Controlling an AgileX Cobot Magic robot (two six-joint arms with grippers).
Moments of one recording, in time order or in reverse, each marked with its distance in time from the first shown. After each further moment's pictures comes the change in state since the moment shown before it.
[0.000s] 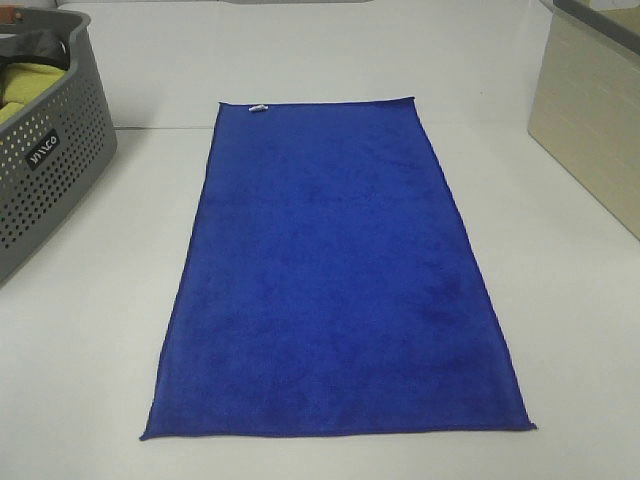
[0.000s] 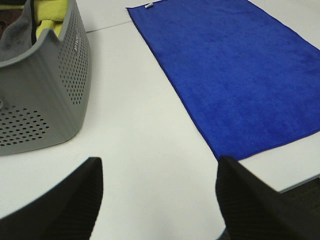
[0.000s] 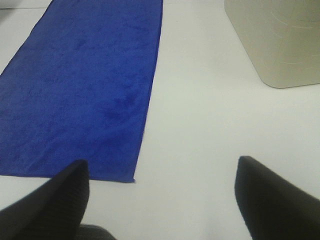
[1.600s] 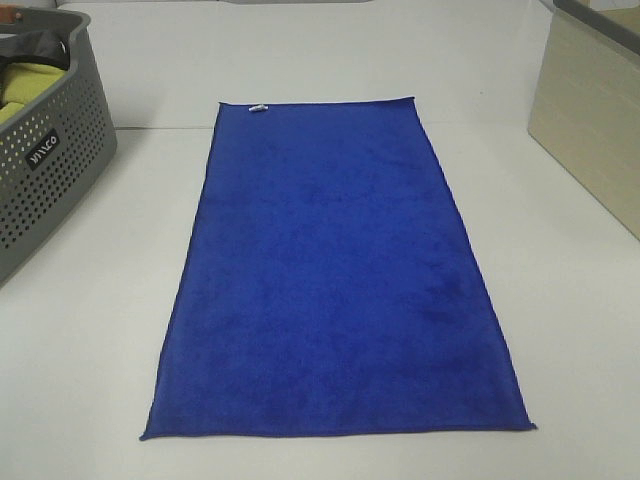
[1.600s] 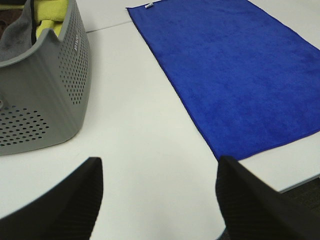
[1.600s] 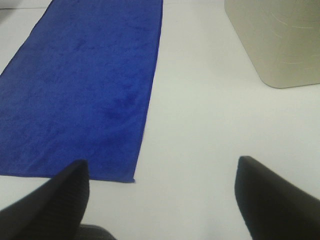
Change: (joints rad) left arm 0.000 0.000 0.000 0.000 0.000 0.000; right arm 0.000 0.000 0.000 0.000 0.000 0.000
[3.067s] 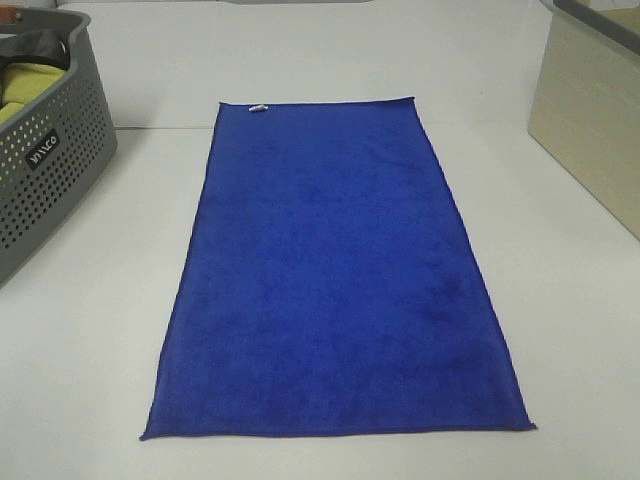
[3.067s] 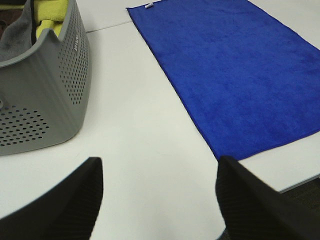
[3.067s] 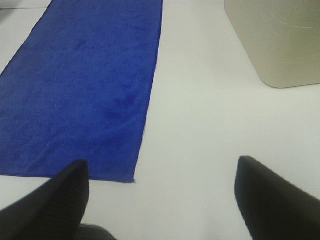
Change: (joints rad) left arm 0.000 0.000 0.000 0.000 0.000 0.000; right arm 0.000 0.000 0.000 0.000 0.000 0.000
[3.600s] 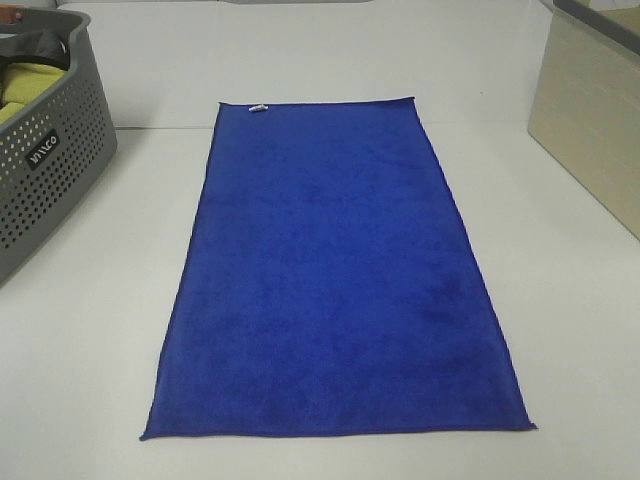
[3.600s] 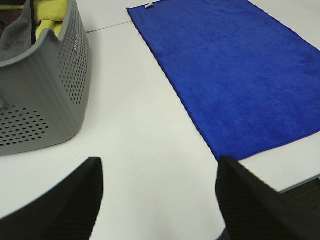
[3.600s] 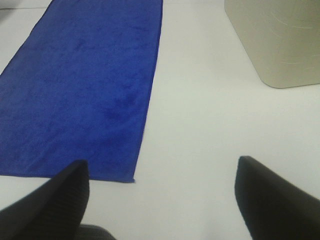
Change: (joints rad) left arm 0.000 0.000 0.000 -0.001 -0.001 -0.004; right arm 0.000 0.000 0.000 0.000 0.000 0.000
